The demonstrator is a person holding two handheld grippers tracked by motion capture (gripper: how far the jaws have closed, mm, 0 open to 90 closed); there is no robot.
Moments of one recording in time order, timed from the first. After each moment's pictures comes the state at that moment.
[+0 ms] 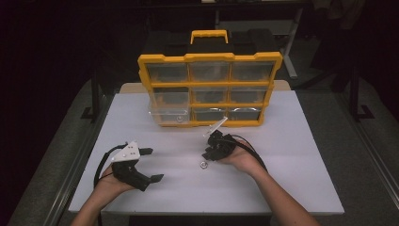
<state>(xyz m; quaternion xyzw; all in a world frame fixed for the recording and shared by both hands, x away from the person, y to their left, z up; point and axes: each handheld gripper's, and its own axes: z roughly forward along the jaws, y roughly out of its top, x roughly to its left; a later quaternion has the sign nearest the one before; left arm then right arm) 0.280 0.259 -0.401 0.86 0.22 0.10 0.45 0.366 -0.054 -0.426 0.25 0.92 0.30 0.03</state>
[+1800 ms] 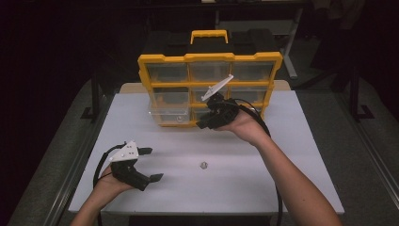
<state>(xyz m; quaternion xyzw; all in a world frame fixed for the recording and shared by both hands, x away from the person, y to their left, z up) 0.280 0.260 -0.400 0.85 0.22 0.10 0.46 0.386 -0.054 -0.296 0.22 0.90 0.36 0.05</state>
